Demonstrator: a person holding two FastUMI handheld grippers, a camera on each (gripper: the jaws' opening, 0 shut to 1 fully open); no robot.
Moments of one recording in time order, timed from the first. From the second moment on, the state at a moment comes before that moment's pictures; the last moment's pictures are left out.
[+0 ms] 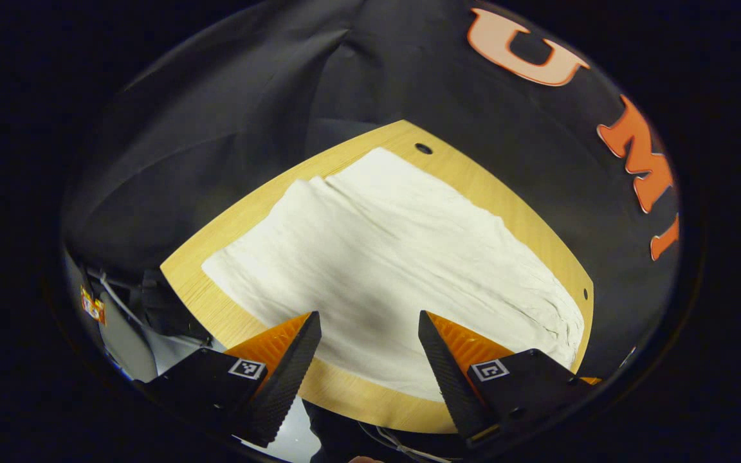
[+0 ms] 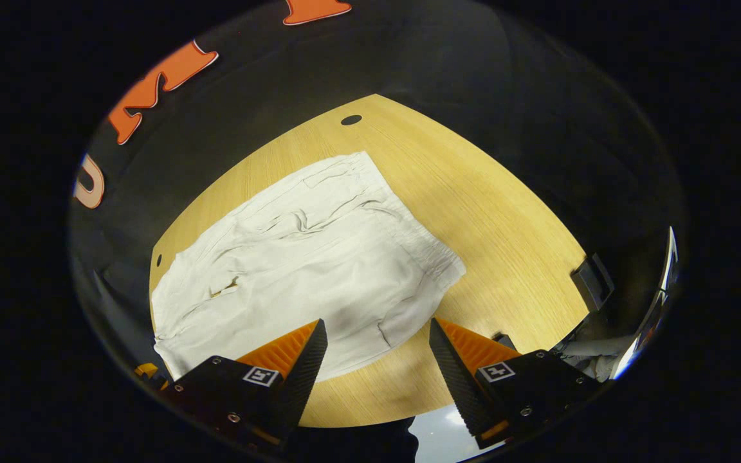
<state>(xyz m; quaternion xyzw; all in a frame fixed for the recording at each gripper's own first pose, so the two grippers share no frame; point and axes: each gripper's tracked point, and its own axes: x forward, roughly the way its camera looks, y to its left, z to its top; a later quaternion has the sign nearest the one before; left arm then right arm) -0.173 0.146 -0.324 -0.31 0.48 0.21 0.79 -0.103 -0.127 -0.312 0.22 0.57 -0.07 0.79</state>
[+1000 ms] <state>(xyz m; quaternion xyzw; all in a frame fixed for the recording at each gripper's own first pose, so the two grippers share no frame) -0.231 0.276 -0.393 -0.46 0.48 0.32 0.67 -0.090 -0.126 -0.330 0.27 0.58 -0.10 0.76</state>
